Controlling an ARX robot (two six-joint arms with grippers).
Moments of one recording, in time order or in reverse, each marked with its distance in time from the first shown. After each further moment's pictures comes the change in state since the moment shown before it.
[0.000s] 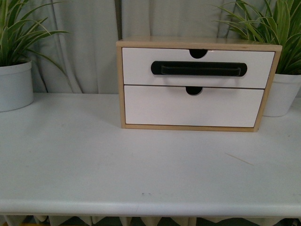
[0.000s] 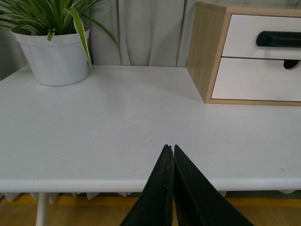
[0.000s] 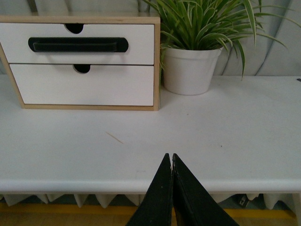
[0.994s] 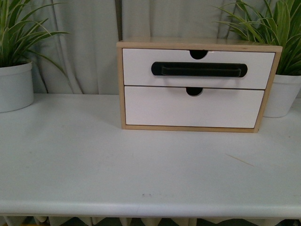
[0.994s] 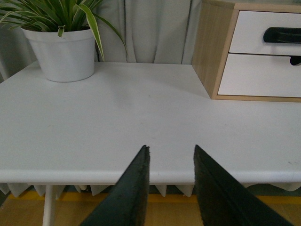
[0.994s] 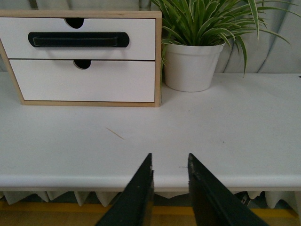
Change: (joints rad) left arm 0.154 -0.179 0.000 -0.186 0.149 0.003; right arm 0.001 -0.016 -0.021 0.000 0.000 0.001
